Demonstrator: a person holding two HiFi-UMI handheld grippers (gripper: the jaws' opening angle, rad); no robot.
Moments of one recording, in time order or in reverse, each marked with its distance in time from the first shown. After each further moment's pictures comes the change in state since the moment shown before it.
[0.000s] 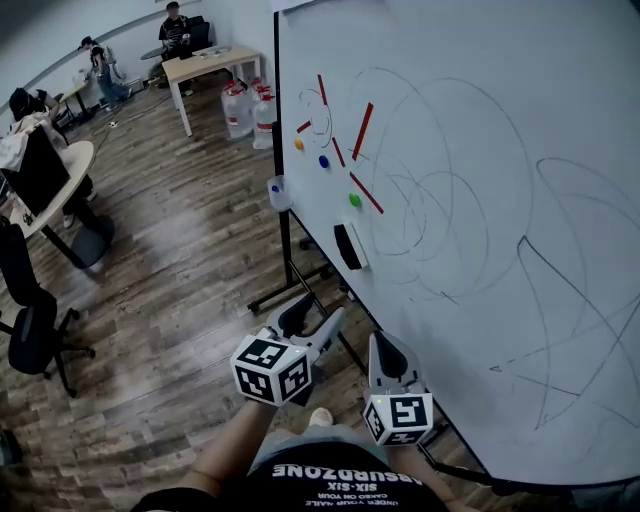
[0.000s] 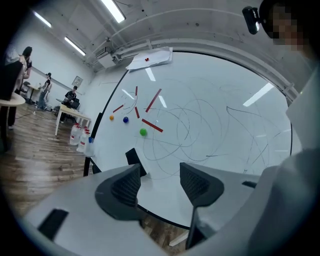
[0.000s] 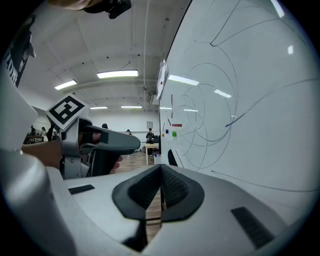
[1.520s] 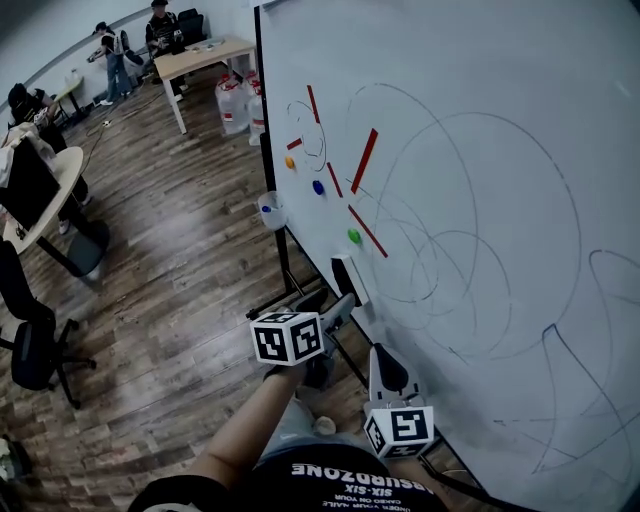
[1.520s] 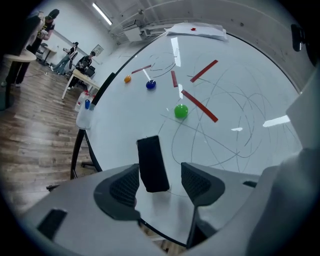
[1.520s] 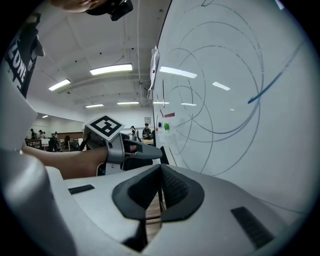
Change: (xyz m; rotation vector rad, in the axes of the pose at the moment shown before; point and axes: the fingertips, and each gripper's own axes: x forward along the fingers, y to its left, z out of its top) left arm 0.138 0.086 -0.019 -0.300 0.149 0.002; right arm 0.072 -0.034 -0.004 0.042 0.058 -0.008
